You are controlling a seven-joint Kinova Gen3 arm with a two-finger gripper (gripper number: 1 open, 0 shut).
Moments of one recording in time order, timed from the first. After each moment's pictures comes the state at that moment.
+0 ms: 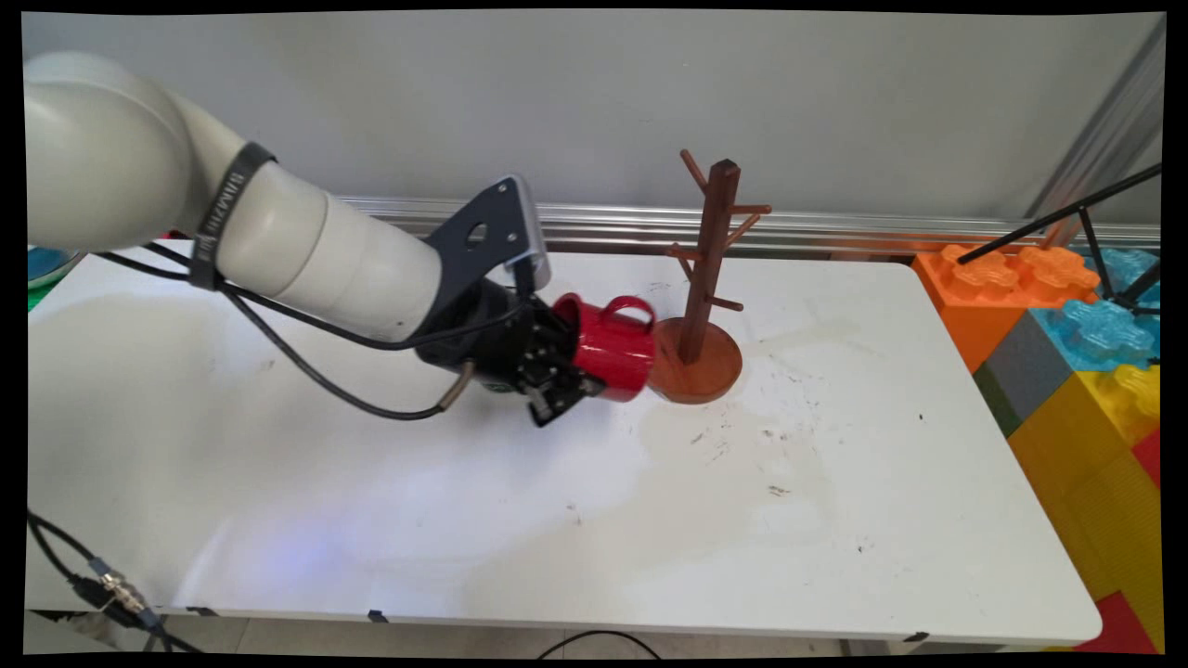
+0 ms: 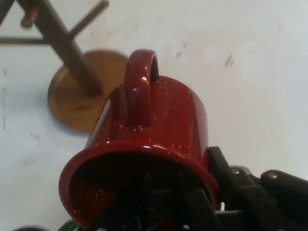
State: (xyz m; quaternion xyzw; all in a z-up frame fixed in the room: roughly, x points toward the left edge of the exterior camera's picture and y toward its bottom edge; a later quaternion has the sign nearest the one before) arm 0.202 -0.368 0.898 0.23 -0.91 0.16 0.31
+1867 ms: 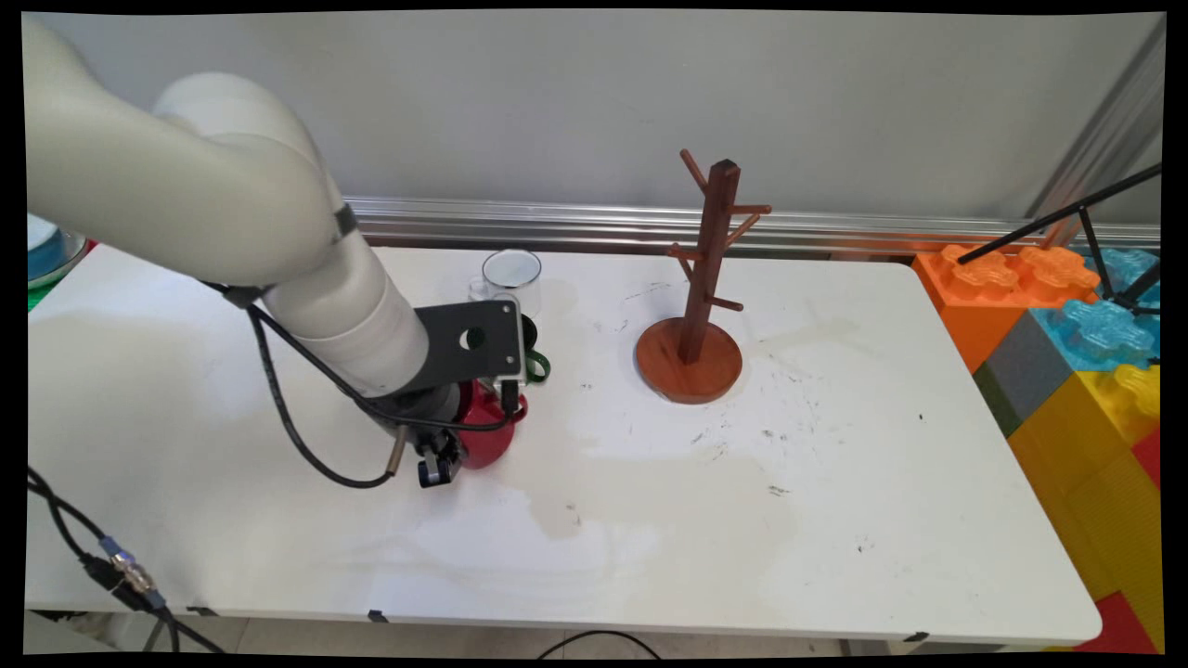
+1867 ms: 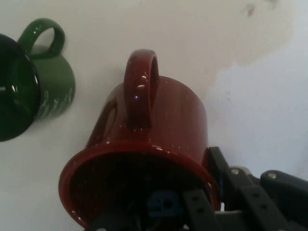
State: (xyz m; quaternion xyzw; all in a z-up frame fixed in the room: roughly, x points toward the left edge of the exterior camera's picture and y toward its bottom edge) arm 0.197 -0.368 0.856 0.22 -0.97 0.11 0.02
